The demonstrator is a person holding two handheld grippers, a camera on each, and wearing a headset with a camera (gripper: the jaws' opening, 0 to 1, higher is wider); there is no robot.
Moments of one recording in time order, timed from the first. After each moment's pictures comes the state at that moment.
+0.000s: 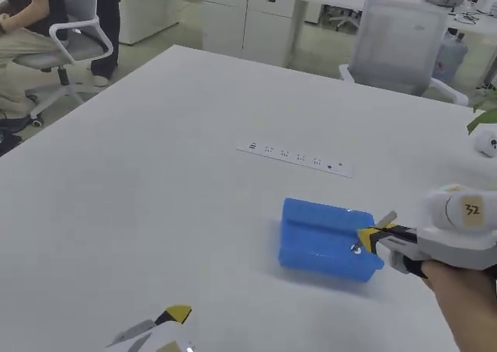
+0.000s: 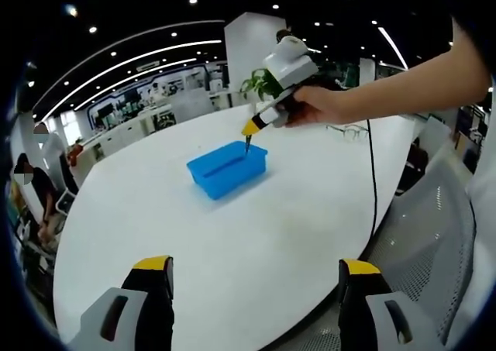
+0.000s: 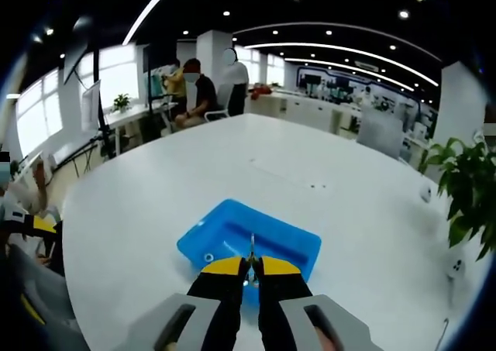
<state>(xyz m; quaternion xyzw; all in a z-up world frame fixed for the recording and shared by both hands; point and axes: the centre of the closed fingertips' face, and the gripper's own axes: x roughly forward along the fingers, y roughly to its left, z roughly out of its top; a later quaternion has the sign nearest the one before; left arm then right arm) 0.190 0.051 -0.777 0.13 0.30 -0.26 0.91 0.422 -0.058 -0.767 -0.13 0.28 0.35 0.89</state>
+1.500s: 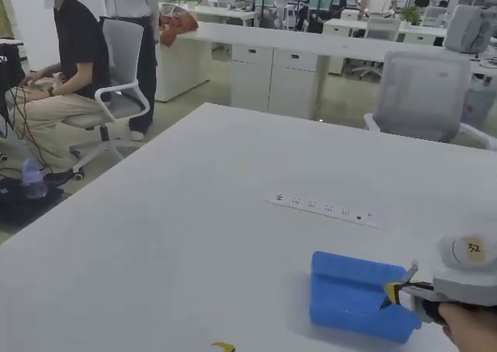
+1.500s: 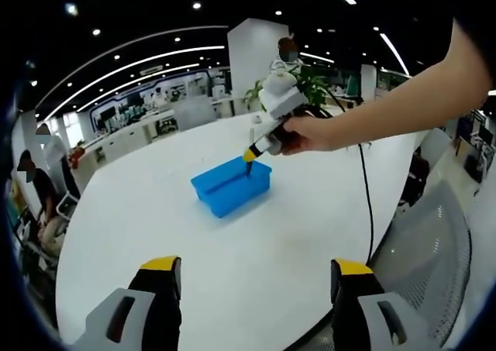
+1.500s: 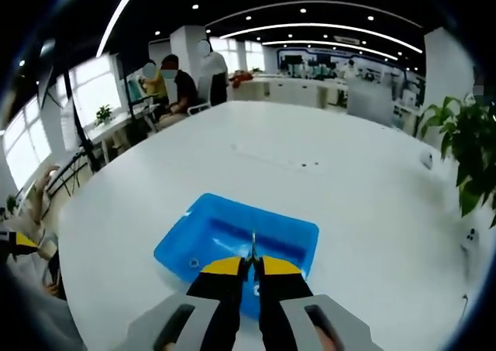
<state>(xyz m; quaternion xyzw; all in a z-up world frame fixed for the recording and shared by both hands) 0.211 0.046 -0.747 0.12 0.28 -0.26 0.92 0.446 -0.066 -0.784 -0.07 0.32 0.32 0.89</state>
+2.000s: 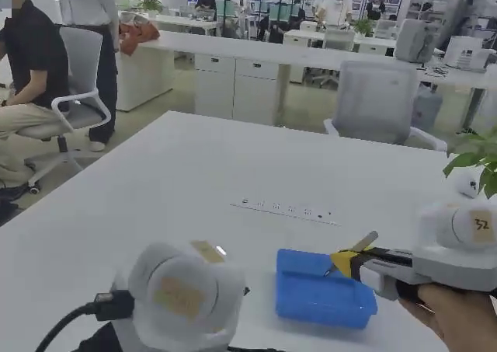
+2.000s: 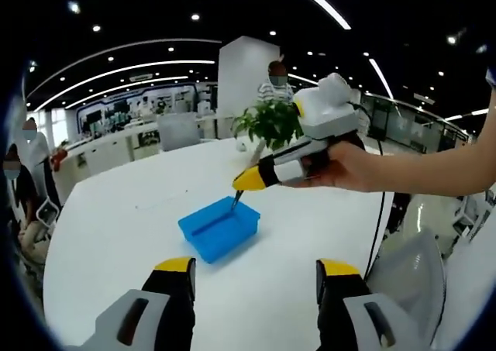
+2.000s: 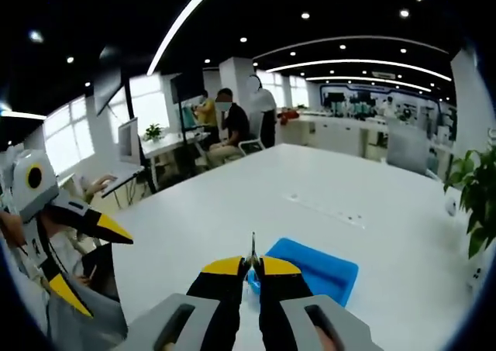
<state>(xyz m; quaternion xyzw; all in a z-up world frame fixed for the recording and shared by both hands) 0.260 0.022 -0.683 0.07 0.24 -0.33 0.91 0.360 -0.020 -0.686 -0.05 0.22 0.45 0.86</state>
